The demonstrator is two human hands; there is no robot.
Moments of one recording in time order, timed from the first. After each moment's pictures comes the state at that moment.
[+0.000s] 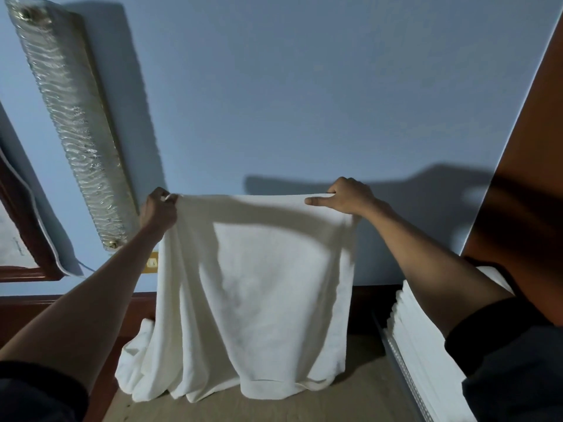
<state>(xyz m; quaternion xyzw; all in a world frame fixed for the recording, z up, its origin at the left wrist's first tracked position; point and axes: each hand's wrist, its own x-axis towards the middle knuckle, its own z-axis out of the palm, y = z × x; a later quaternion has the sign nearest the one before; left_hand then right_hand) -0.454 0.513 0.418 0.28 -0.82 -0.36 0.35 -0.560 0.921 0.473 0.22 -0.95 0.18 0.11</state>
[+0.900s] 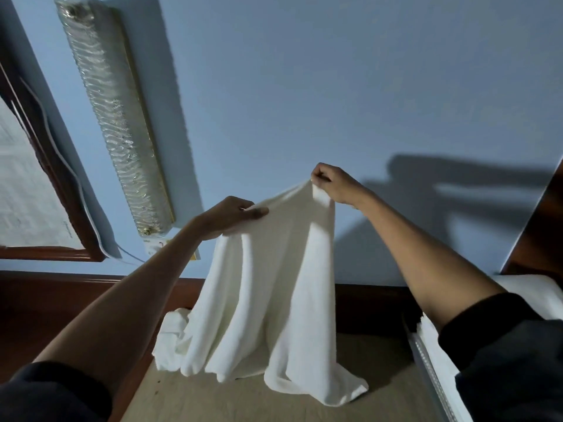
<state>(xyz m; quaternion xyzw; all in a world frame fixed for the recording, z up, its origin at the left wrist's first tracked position) -0.433 0.589 0.425 0.00 -0.88 -0.48 0.04 -0.581 0.846 0.458 0.36 -0.83 0.44 0.01</state>
